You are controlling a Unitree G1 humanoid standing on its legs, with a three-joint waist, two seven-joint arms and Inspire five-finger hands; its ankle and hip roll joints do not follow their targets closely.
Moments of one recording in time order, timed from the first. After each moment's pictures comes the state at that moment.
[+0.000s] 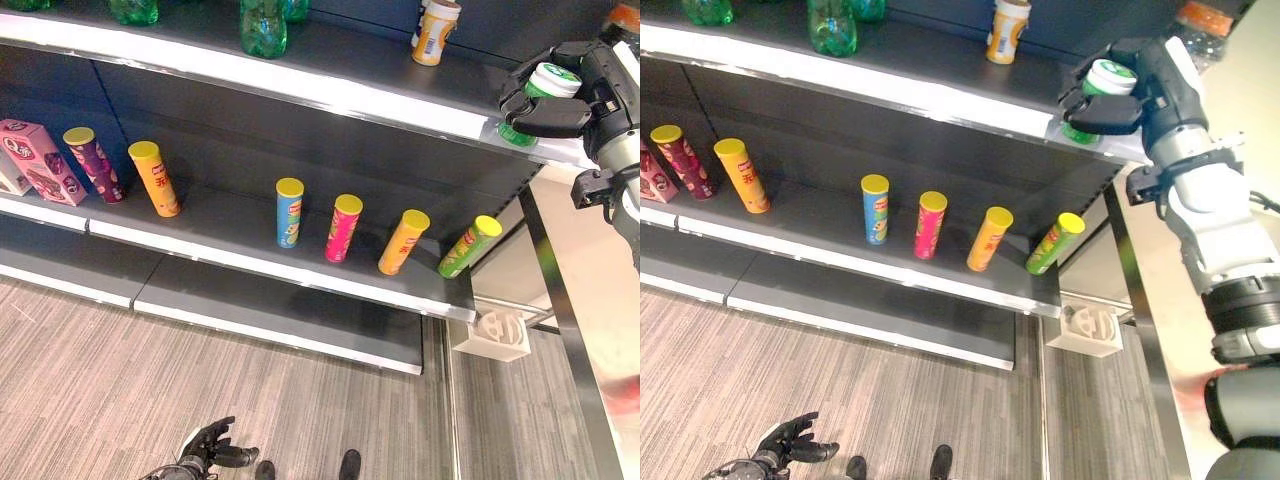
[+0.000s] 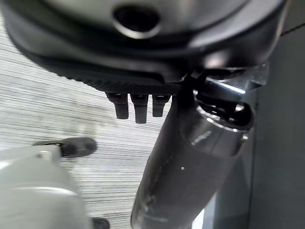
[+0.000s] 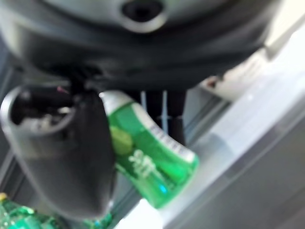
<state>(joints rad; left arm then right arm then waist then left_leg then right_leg) 0.13 0.35 -0.16 0.86 -0.26 0.01 -0.03 -0.88 -1.10 0.35 0.43 0.56 -0.08 -0.03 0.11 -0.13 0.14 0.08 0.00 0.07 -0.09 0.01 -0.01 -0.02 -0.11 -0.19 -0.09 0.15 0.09</state>
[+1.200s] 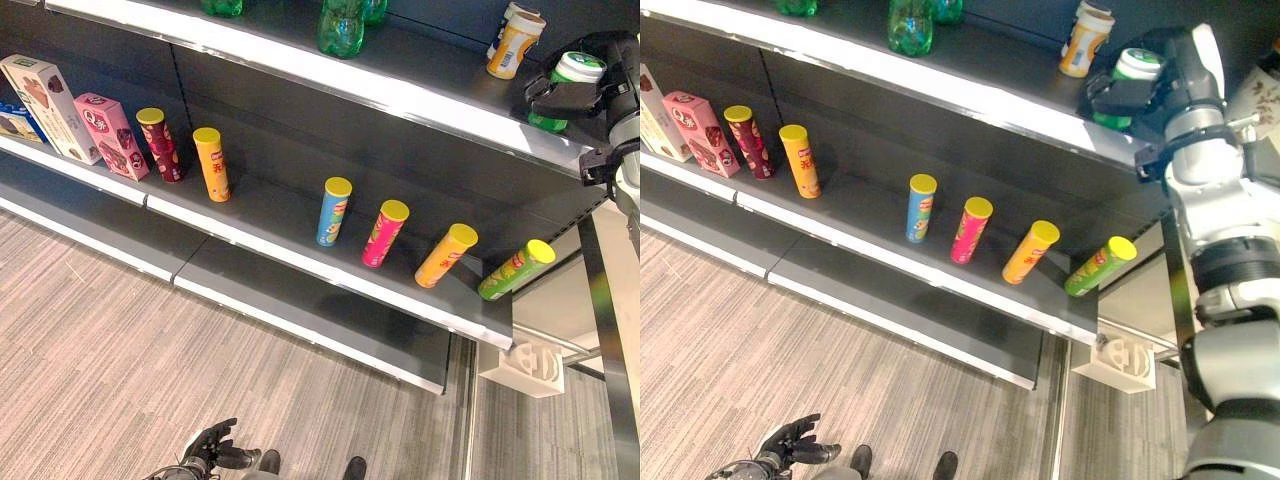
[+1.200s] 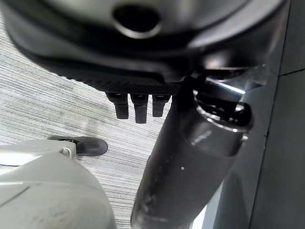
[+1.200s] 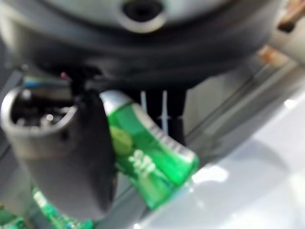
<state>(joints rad) 0.12 0.35 -0.20 0.85 -0.28 0.01 -0.02 -1.11 -1.02 0.46 0.77 0.37 -0.05 -0.12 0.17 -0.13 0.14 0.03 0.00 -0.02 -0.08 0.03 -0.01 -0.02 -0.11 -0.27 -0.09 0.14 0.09</state>
